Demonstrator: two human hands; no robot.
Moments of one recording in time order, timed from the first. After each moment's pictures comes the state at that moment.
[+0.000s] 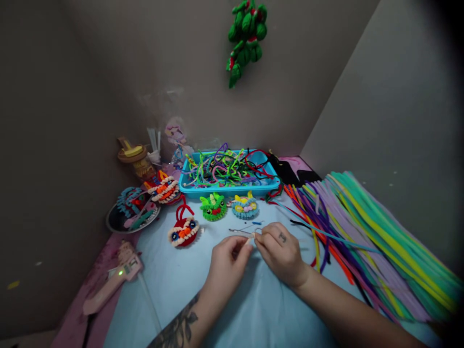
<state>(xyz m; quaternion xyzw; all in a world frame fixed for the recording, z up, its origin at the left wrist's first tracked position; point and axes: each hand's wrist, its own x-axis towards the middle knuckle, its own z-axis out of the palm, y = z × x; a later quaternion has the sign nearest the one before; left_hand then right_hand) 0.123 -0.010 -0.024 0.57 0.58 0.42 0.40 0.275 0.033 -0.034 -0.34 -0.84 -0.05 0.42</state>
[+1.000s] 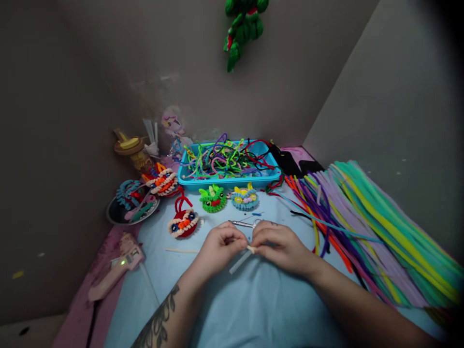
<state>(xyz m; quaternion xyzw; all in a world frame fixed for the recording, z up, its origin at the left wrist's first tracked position) 0.097 0.005 -0.016 0.62 0.49 0.38 0.48 0.290 0.034 -0.020 -0.23 -0.82 0.36 0.38</state>
